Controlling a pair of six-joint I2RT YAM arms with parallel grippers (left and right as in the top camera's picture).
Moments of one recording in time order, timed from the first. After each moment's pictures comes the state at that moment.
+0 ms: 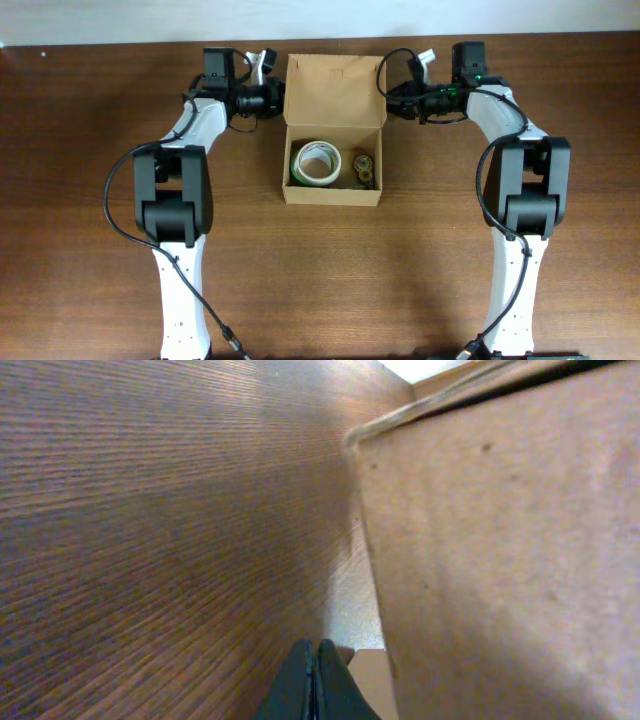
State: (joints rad) left arm -0.07 2.50 1.89 -0.25 1.07 -0.36; right arm -0.01 2.47 1.93 -0.54 -1.23 0.39
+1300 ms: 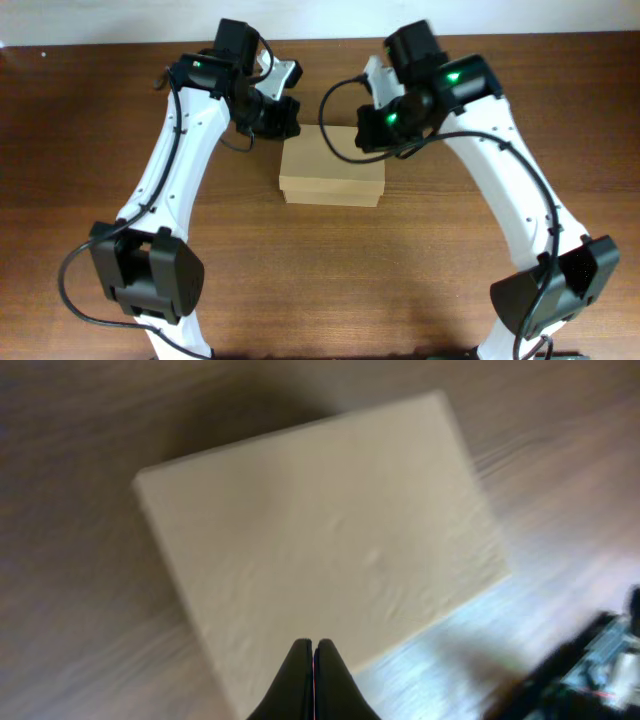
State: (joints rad) left arm -0.25 1.95 1.91 -1.23 0.43 0.02; right arm 0.40 1.87 1.93 -1.28 -0.33 0.18
